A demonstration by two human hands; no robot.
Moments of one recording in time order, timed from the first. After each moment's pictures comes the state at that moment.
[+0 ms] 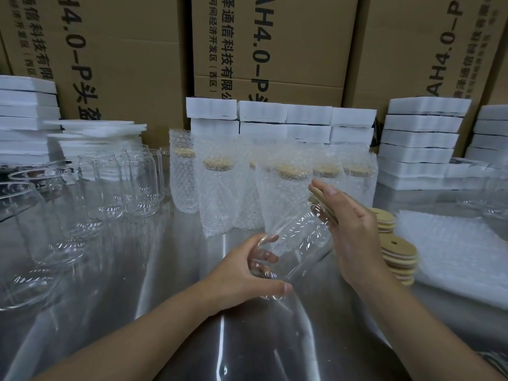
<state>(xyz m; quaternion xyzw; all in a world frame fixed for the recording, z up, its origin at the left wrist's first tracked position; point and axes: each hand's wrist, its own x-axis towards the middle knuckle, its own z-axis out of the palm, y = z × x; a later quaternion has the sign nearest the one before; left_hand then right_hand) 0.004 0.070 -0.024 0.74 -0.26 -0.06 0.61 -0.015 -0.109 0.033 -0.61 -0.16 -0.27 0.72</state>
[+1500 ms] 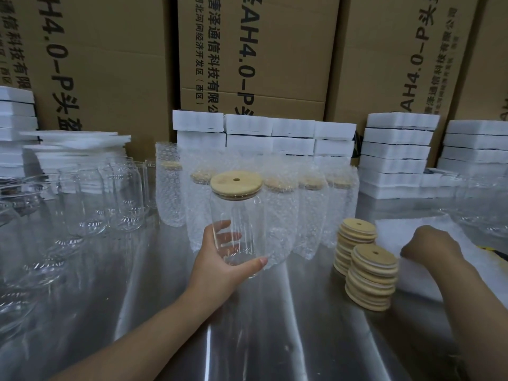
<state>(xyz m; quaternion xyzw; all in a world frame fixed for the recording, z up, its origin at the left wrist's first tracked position) 0.021 0.071 -0.025 0.69 -0.19 0.15 0.68 0.008 -0.279 0.050 -0.92 0.38 -0.07 0.09</state>
